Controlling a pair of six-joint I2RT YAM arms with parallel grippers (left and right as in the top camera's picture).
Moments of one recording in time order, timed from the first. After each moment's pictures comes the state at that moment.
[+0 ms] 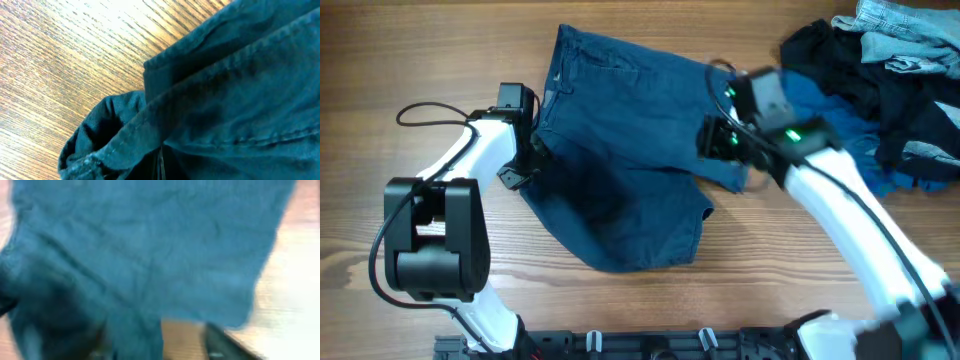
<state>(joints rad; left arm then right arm) -0.06 1.89 1.15 -0.75 -0.08 -0.67 0.37 1.56 1.24 -0.76 -0.03 0.50</state>
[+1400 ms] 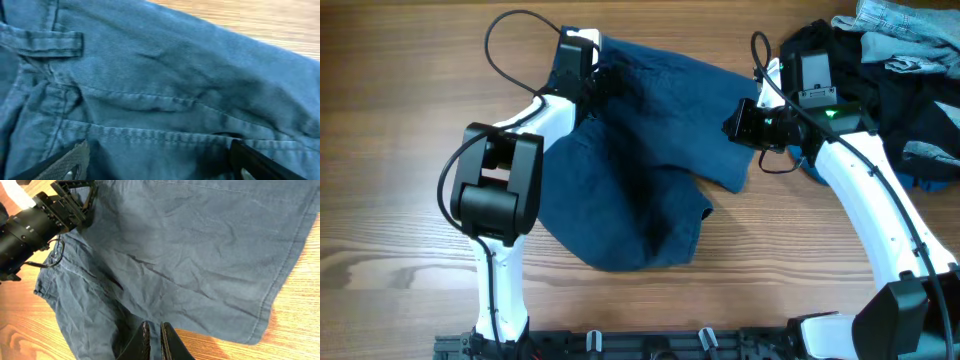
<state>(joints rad) -0.25 2.26 1.47 0.05 0.01 -0.25 0.16 1.55 1.24 -0.75 -0.37 0.41</state>
